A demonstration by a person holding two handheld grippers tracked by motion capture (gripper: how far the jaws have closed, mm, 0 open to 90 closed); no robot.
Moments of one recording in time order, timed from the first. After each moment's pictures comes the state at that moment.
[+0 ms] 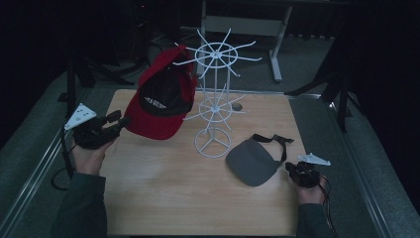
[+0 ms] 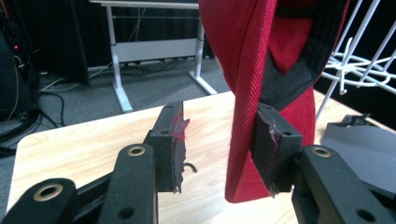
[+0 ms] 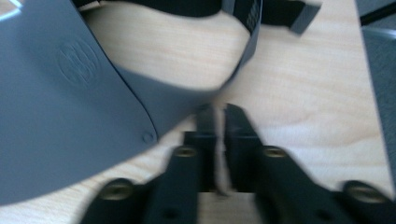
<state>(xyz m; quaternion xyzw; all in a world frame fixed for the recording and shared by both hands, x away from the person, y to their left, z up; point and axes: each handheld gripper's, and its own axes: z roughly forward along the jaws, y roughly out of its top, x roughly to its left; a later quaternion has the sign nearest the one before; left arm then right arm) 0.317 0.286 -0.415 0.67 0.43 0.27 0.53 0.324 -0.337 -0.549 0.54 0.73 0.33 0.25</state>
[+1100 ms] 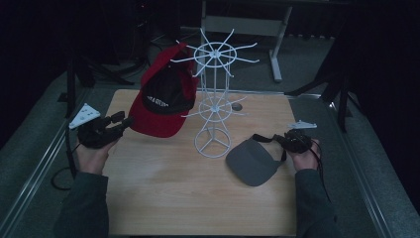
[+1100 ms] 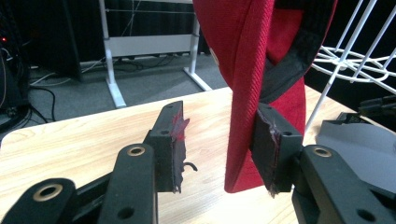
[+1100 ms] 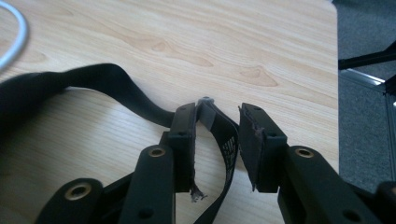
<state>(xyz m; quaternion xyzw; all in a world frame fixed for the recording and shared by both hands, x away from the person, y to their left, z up) 0.322 0.283 -0.421 0.67 0.43 0.26 0.54 0.426 -0.322 -0.515 0.49 0.77 0.30 0.27</state>
